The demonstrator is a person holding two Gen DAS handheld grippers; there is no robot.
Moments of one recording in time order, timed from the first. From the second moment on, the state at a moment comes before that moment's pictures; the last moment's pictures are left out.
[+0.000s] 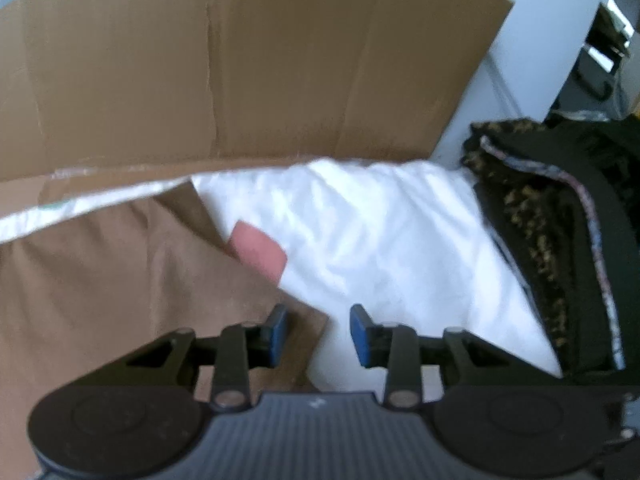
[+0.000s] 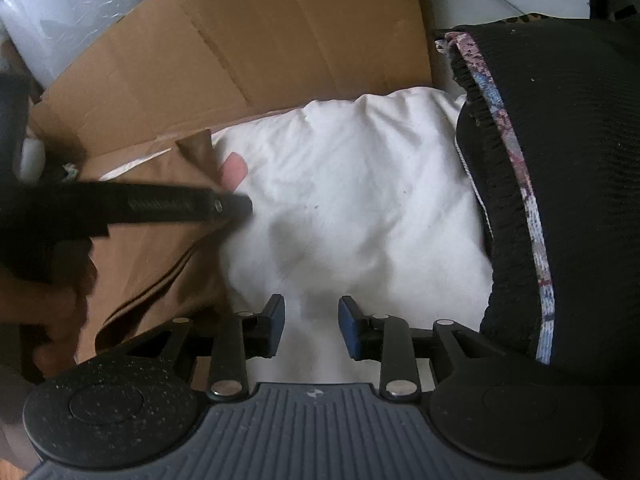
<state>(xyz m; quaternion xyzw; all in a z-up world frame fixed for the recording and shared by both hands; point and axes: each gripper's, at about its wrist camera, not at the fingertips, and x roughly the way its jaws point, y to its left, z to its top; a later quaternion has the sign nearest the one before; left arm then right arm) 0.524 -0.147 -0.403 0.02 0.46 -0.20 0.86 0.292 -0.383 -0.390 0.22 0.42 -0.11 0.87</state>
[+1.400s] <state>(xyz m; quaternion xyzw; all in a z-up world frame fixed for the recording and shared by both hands) 0.516 0.021 -0.358 -0.04 0.43 -0.11 0.89 0.321 -0.345 -0.375 0.20 0.39 -0.09 0.89</state>
